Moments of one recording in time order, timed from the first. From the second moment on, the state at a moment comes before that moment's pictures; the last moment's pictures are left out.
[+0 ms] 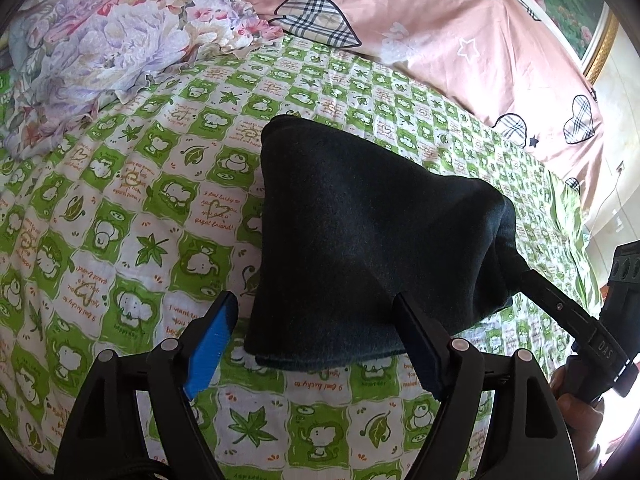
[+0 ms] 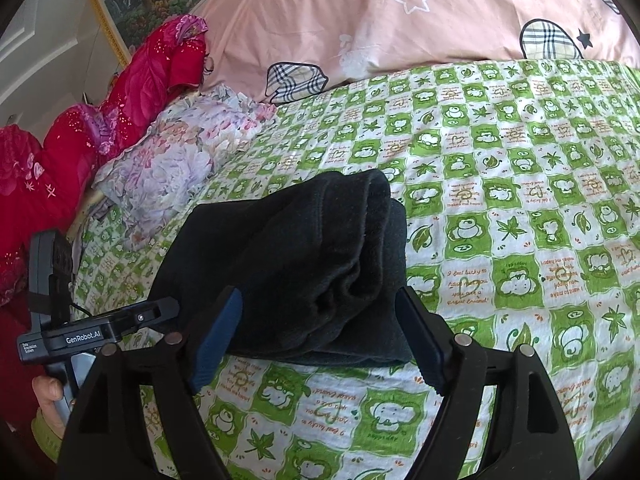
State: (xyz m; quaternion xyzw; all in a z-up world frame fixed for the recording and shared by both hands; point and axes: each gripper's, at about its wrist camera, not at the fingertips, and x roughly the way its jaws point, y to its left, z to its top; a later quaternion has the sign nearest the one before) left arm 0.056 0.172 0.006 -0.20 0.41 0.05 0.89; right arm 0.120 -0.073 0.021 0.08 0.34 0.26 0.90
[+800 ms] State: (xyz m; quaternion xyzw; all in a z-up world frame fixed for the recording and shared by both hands) left arm 0.006 0.135 0.031 -0.12 0.37 0.09 0.92; right arm 0.070 -0.059 0.023 0.01 0.30 0.28 0.91
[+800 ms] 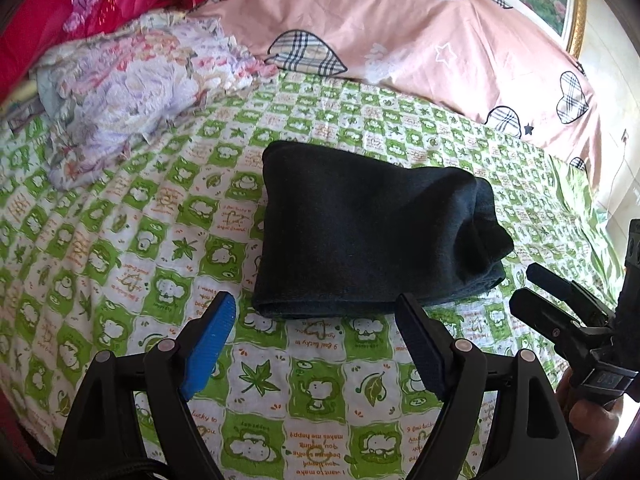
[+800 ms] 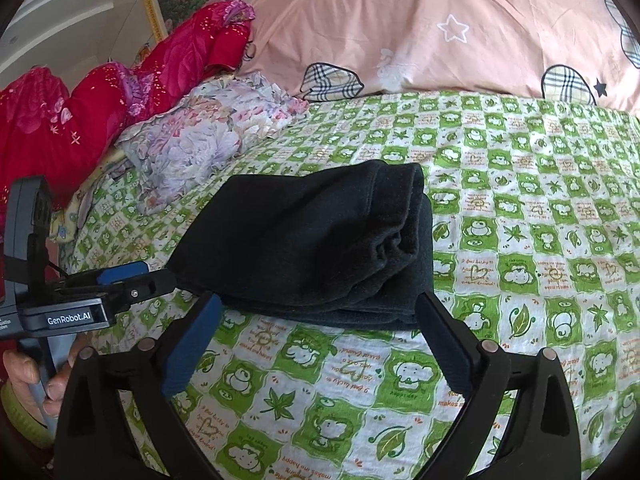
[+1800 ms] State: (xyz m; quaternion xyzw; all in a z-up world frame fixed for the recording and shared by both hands) left arm -0.028 0.126 0.033 -0.06 0.33 0.15 0.93; right arm 0.047 -0.046 0.013 -0.04 0.25 0.27 0.93
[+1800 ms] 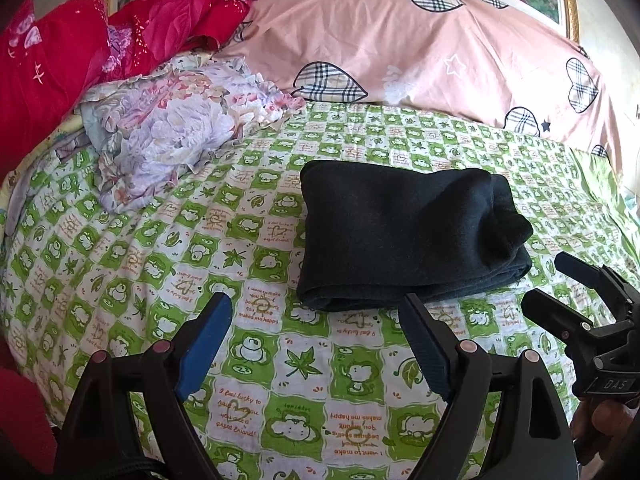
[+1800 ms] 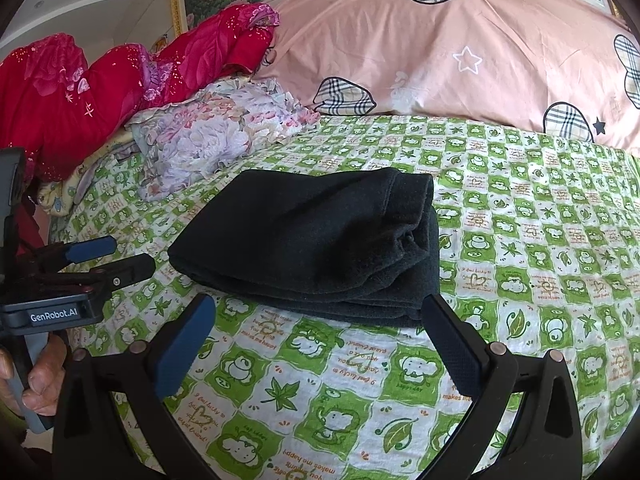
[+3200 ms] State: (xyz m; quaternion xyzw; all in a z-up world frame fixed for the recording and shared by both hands) left arm -0.002 0.129 0.002 -0.04 0.35 0.15 0.92; right arm 0.073 -0.028 -0.022 -0.05 0.27 0.25 0.93
